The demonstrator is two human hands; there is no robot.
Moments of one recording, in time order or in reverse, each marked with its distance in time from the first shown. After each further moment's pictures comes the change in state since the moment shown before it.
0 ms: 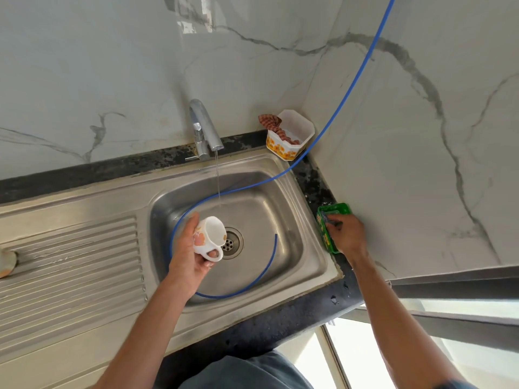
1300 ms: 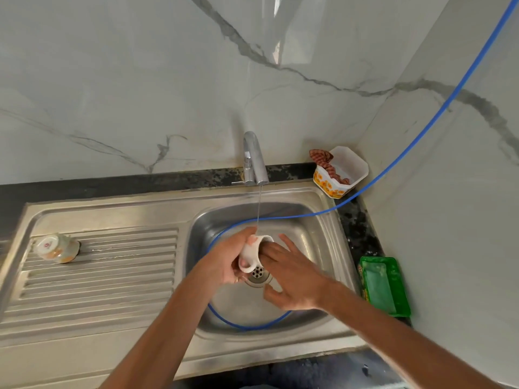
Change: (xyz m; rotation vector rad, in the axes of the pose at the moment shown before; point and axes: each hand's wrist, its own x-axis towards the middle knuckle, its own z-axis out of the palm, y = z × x) left_hand 0.042 0.051 0.035 0.284 0.073 -0.338; right_hand -0.033 -0.171 0.051 -0.399 -0.594 -1.146
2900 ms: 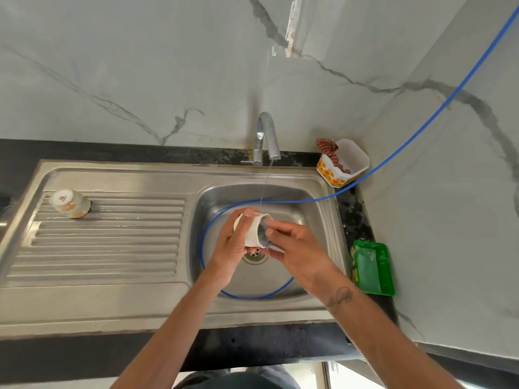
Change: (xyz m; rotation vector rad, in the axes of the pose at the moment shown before) left_hand -0.043 -0.073 0.002 -0.133 -0.016 0.777; right_hand -0.016 -0.071 -0.033 1.477 0.331 0.609
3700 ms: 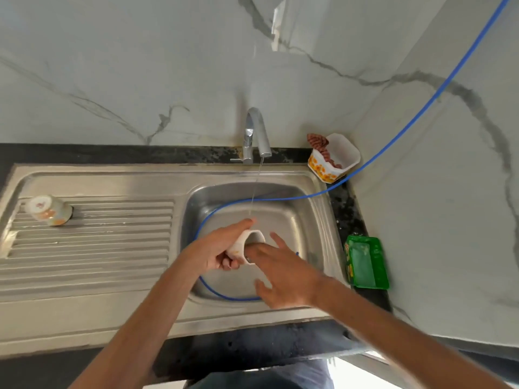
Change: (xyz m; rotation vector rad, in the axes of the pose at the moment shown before) left_hand 0.023 0.031 -0.014 0.362 -0.165 -0.659; right_hand -0.001 0.029 -0.011 -1.416 -0.424 -0.437
